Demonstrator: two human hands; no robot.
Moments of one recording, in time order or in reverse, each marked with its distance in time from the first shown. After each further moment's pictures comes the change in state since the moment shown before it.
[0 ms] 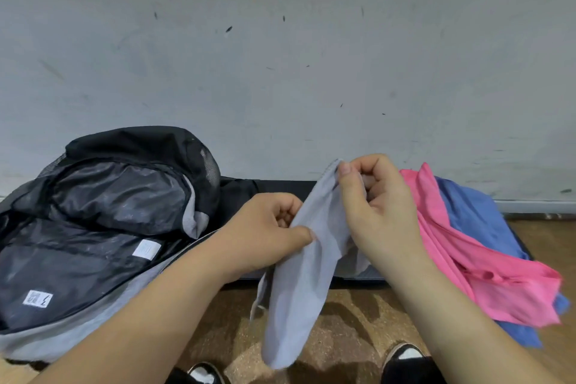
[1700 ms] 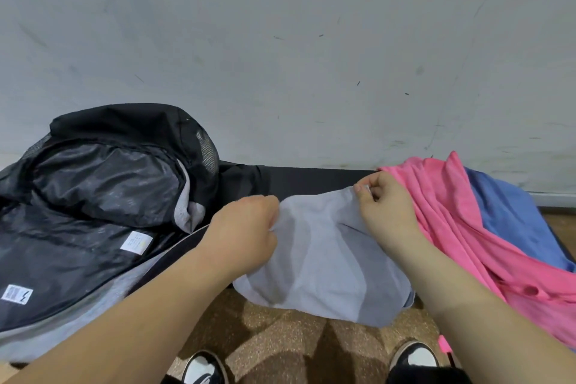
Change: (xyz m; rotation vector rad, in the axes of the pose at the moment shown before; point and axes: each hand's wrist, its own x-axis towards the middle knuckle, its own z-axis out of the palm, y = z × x) left_hand 0.051 -0.073 0.001 0.835 0.134 -0.031; right_hand 0.052 0.136 -0.001 -0.294 -0.026 0.335
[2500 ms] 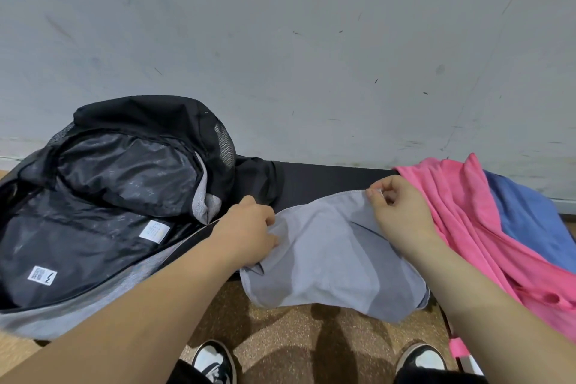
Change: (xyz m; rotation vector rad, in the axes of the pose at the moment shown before) left_hand 0.003 -0.034 0.020 -0.079 -0.153 -0.204; right_hand -0.011 -0.007 -0.004 -0.094 -0.070 0.015
